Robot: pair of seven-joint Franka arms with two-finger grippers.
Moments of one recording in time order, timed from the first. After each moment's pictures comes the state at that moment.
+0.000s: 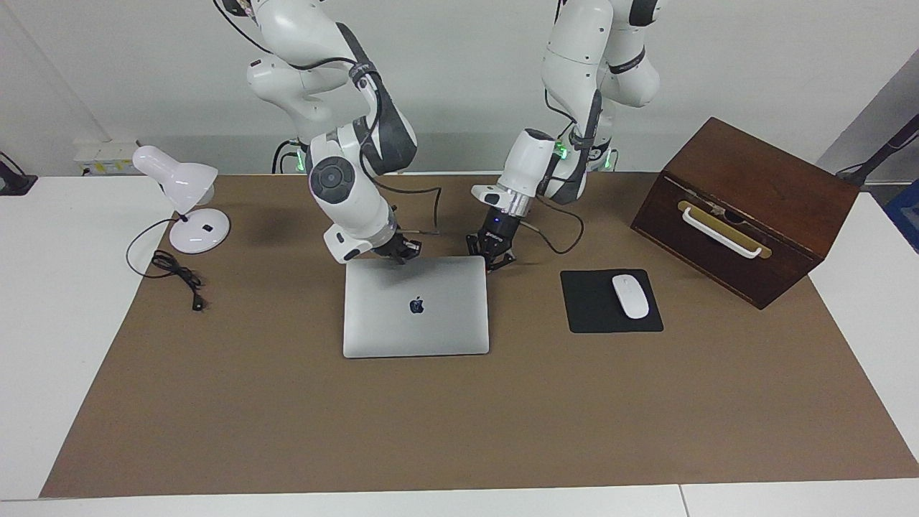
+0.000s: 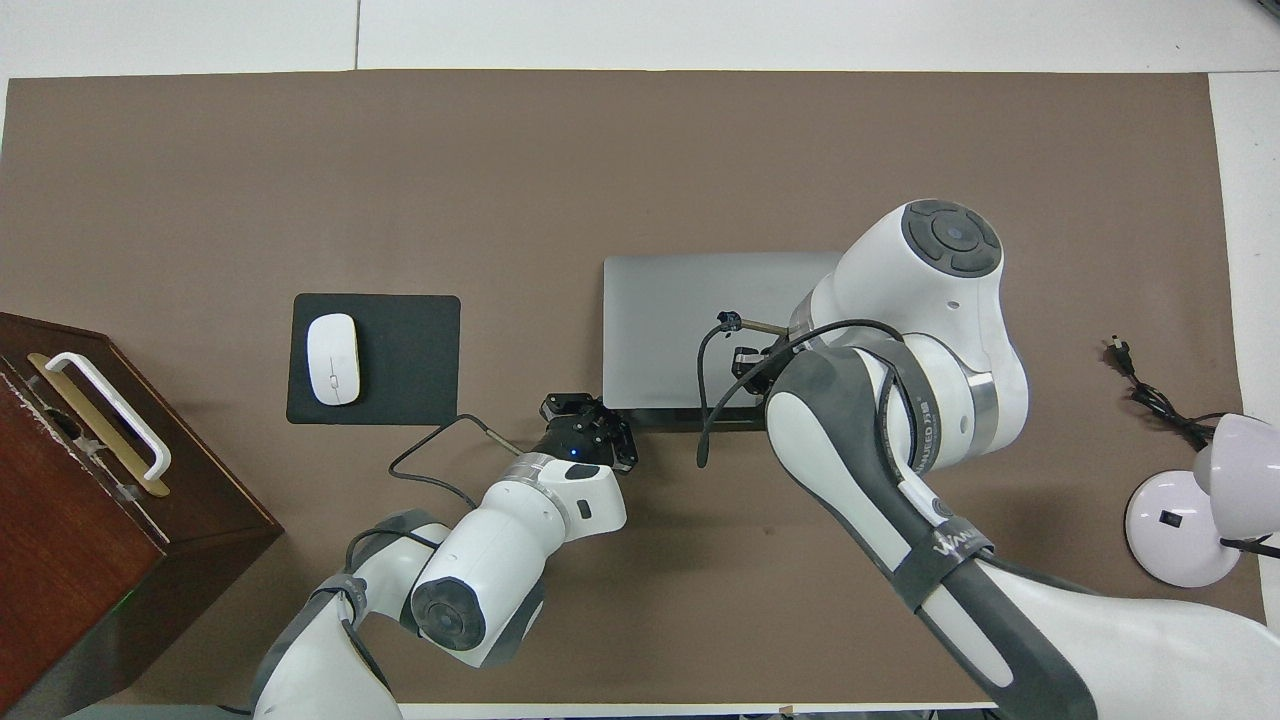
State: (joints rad) left arm -0.76 0.28 -0.01 -2.50 -0.18 3.54 0.17; right arm 0.33 0.22 0.04 -1.93 0.29 1.97 0.50
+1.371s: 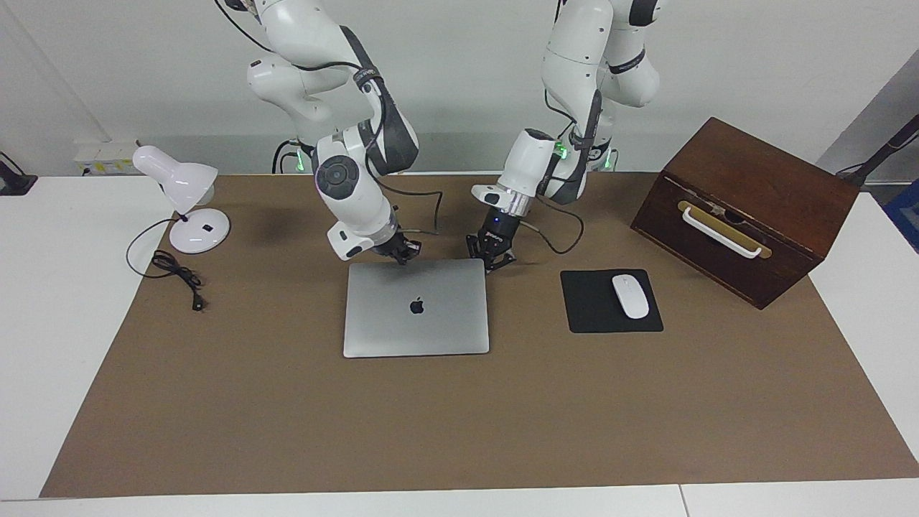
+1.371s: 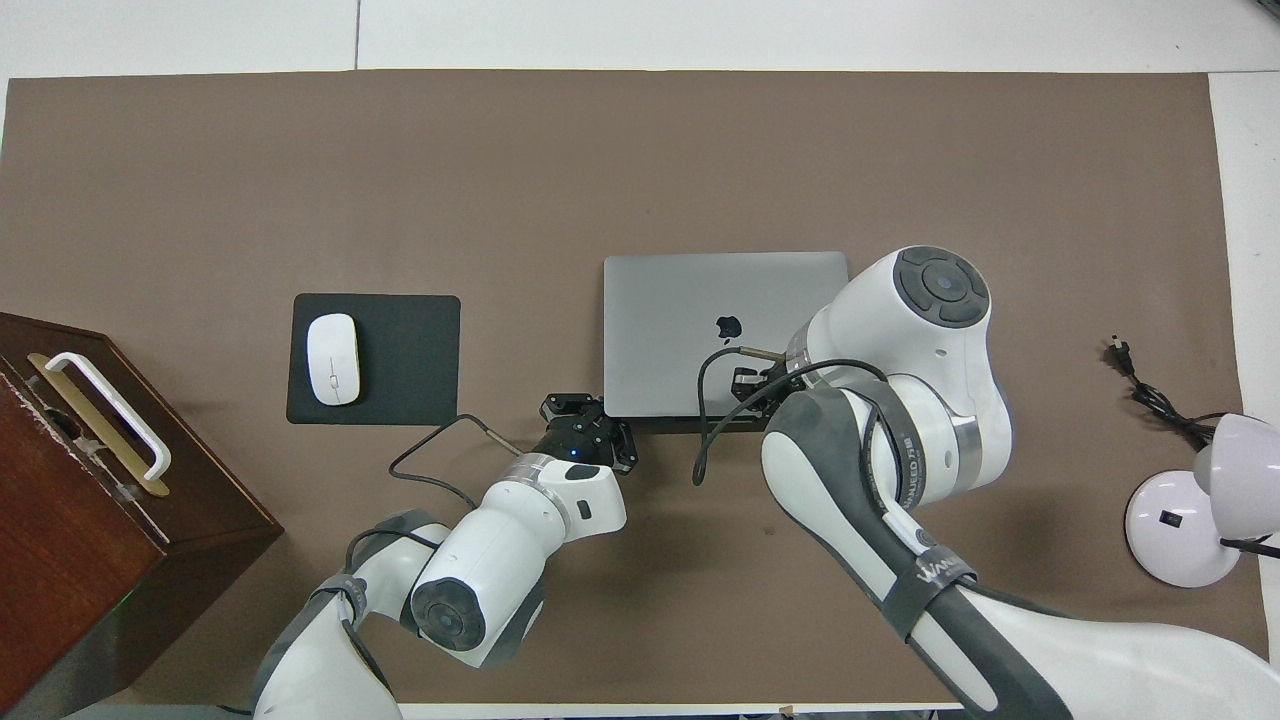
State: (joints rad) left arm -0.76 0.28 -0.01 -2.50 -0.18 3.54 0.17; right arm 0.35 0.18 0.04 -2.05 0.29 2.09 0.50
